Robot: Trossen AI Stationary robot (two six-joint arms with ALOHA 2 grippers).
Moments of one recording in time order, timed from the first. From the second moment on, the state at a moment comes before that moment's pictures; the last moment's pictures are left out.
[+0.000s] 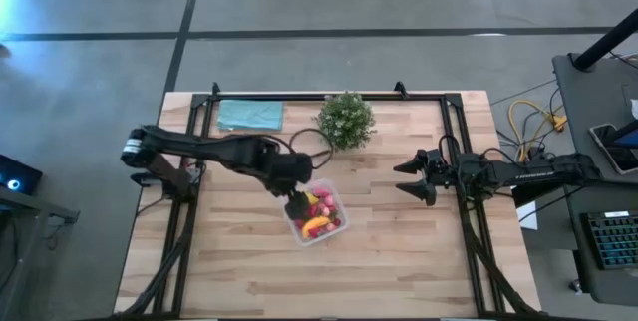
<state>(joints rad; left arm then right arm) -0.13 1.62 1.62 -1.11 0.06 -0.70 0.02 0.33 0.02 0.21 0.03 0.52</state>
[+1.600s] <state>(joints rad) -0.01 0.39 0.43 -0.18 -0.09 -0.41 0.02 0.33 0.02 0.22 0.03 0.52</state>
